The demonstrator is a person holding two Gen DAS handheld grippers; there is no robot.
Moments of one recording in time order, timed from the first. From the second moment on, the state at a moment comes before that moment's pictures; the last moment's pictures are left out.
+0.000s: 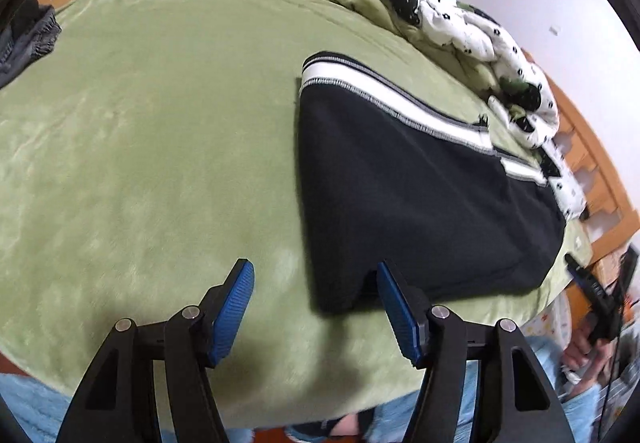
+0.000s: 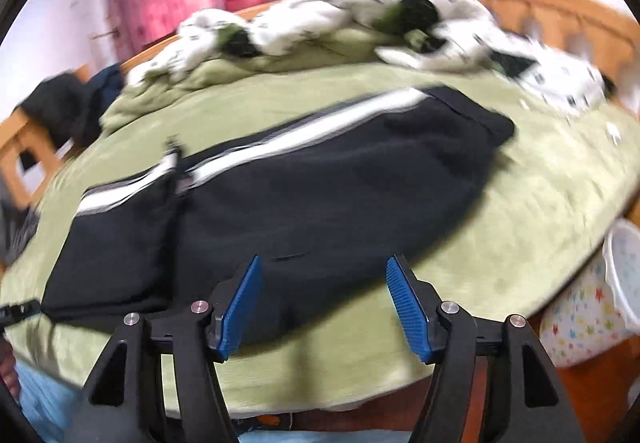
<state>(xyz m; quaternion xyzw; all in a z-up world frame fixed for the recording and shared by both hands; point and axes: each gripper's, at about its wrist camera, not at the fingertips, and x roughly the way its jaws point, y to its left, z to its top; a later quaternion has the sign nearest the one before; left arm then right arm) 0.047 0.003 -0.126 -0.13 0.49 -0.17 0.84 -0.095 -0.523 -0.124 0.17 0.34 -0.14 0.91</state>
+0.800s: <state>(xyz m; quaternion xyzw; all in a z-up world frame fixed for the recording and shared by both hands) 0.185 -0.040 -0.165 -0.21 0.52 -0.27 0.78 0.027 -0.683 -0.174 0.37 0.31 -0.14 0.87</state>
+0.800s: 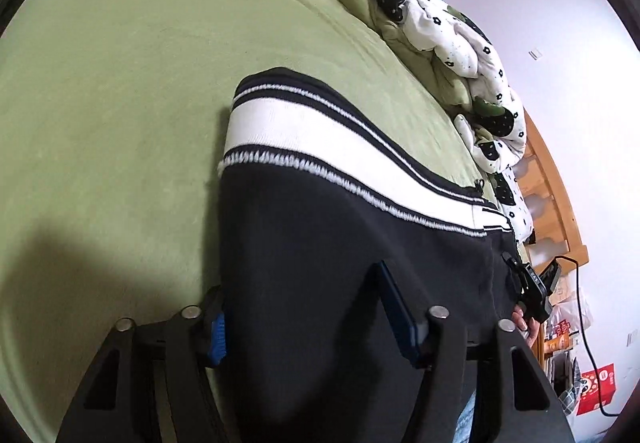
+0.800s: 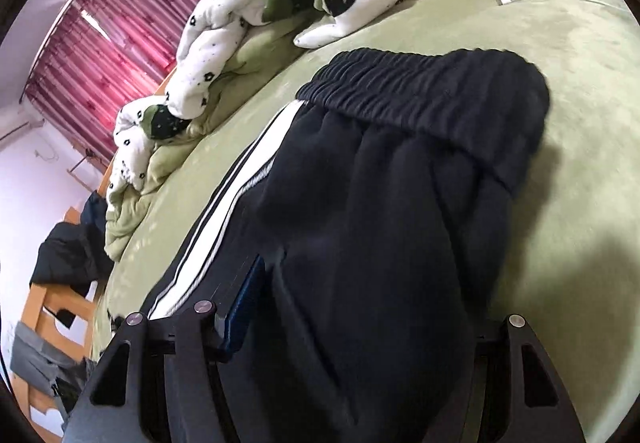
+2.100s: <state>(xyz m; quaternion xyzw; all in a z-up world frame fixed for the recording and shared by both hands) 0.218 0.169 -0.137 -0.10 0.50 -0.04 0.86 0.144 -0.451 -0.118 0.26 0.45 -0.02 0.86</state>
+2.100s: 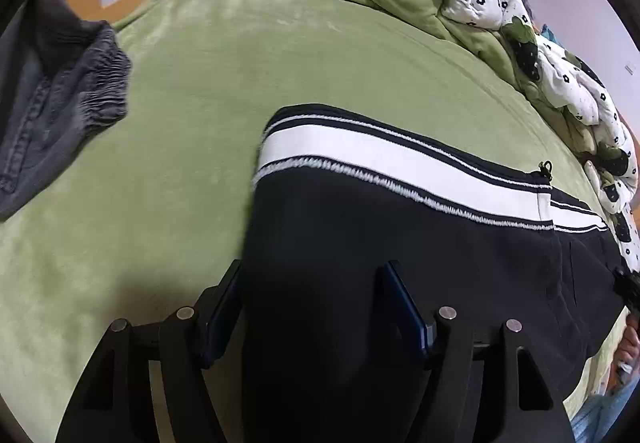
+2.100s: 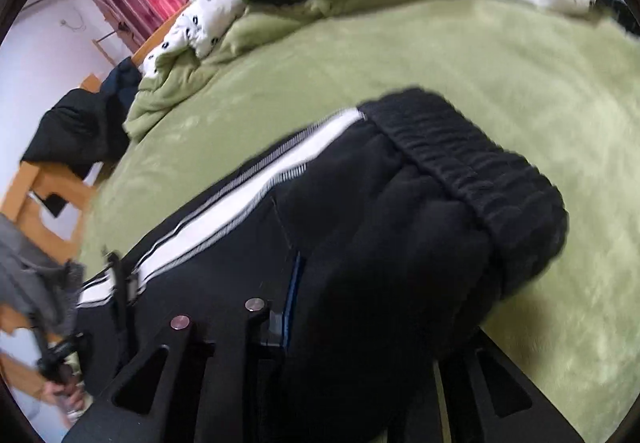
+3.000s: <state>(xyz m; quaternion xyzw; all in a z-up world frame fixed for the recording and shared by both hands) 0.111 0.113 -0.100 -0.16 0.39 -0.03 0.91 0.129 -0.500 -0.084 0.24 0.28 -0.03 0.93</state>
